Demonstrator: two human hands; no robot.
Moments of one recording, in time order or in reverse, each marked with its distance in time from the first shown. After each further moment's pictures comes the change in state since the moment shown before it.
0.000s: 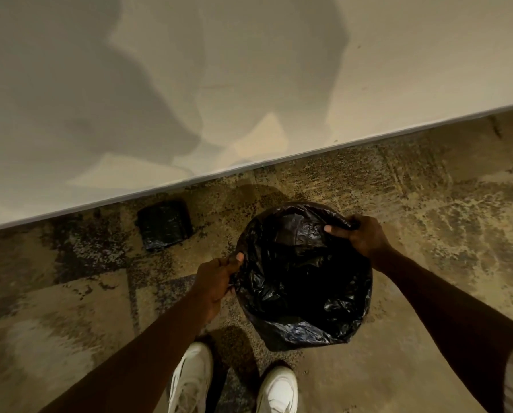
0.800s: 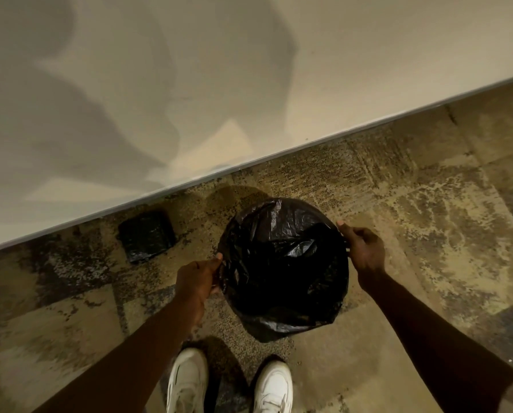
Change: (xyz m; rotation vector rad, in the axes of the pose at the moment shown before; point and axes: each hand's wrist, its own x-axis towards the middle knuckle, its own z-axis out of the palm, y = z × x) left_hand -0.013 0.009 0.001 0.161 0.120 0.073; right_hand -0.064 0.038 -0.007 0.461 0.356 0.150
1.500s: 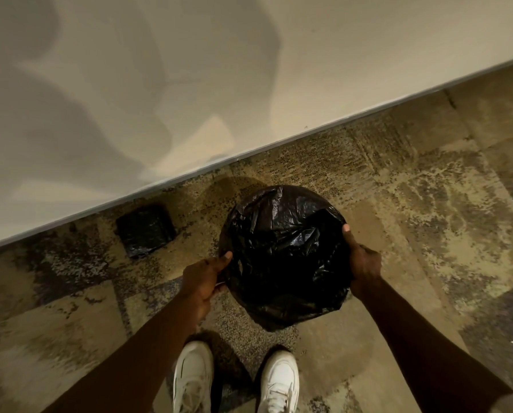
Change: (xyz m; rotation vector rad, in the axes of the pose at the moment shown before) left_hand 0.004 -0.018 0.000 -0.094 -0.150 -0.087; right_hand -0.035 0.032 0.014 0.239 0.057 0.241
